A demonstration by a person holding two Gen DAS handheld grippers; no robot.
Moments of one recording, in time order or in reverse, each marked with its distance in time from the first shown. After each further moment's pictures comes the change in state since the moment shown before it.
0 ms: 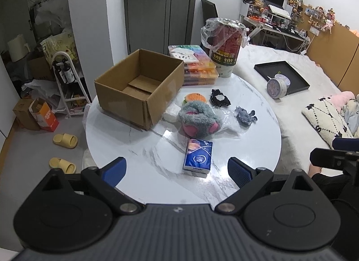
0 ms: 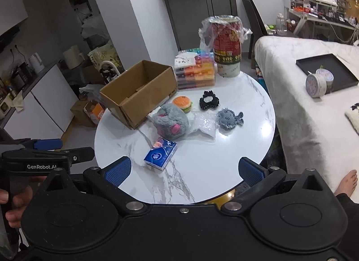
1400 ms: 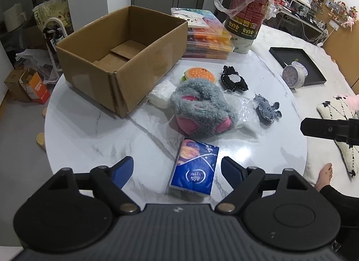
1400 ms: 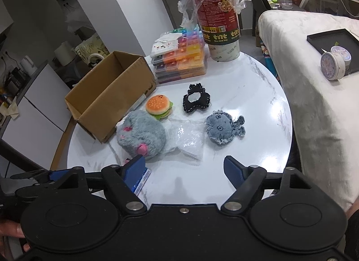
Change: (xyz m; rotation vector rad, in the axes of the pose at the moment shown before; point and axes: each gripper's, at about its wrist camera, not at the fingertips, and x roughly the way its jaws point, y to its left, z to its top) left arm 0.126 -0.016 0.019 -0.090 0.139 0.010; right arm 0.122 -0.062 0.048 0.068 0.109 0.063
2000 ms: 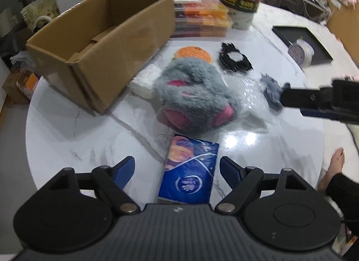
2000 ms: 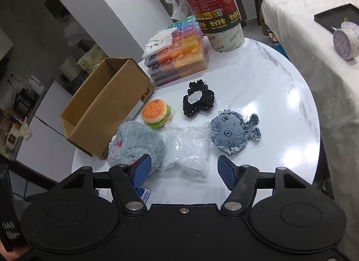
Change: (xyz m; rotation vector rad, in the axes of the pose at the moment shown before) left arm 0.049 -0.025 0.004 0.084 0.085 0.040; right arm 0.055 -0.029 0.003 0.128 -0.013 0.106
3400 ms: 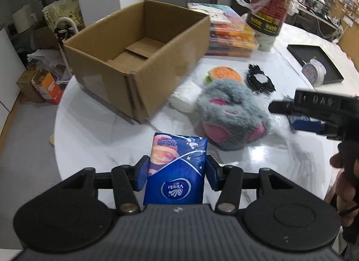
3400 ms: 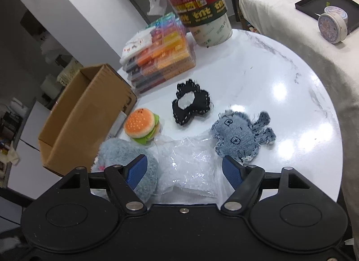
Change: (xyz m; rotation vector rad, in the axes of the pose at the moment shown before) left arm -0.024 0.042 0.001 -0.091 -0.071 0.055; right arm 0.051 0.012 0.001 0.088 -0.016 -0.089
